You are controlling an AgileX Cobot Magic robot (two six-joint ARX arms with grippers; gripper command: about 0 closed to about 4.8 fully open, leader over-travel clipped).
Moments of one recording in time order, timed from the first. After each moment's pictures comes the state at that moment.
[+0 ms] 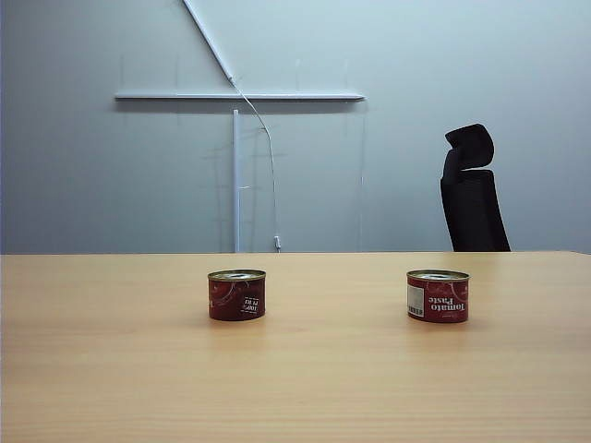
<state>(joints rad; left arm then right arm) -0.37 0.09 0.01 -0.02 0.02 0.01 0.00 0.00 0.01 0.12 -0.17 0.10</state>
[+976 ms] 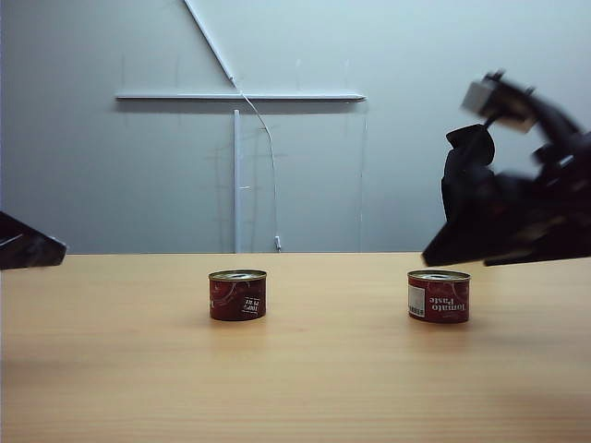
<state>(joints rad) -0.74 0.28 0.01 -0.03 0.07 0.01 0.35 1.19 0.33 0.36 -0.22 -0.09</state>
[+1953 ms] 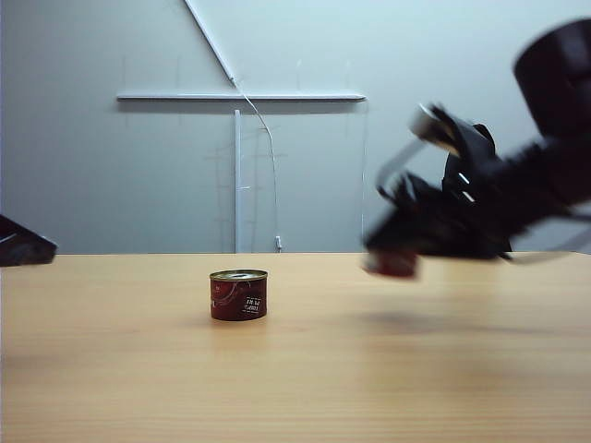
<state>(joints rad) -0.65 0.28 0.01 -0.03 0.12 0.01 0.36 1.59 0.52 0.70 -0.30 0.08</state>
